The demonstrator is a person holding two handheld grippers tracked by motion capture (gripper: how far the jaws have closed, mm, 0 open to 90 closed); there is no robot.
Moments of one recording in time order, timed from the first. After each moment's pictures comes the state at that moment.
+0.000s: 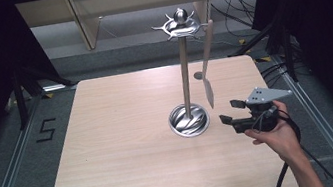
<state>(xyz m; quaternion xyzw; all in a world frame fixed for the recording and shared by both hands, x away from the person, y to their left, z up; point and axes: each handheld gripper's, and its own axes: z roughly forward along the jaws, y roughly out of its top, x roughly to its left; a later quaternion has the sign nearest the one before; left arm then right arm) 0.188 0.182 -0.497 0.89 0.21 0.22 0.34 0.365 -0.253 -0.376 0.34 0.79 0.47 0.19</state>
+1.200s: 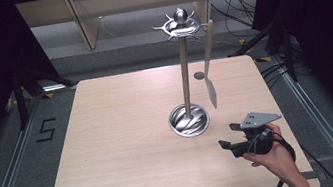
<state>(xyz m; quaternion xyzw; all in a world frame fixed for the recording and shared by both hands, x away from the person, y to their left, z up) 0.188 0.182 -0.495 0.89 0.20 0.22 0.34 0.342 -0.248 -0.431 0.34 0.82 0.43 0.15</state>
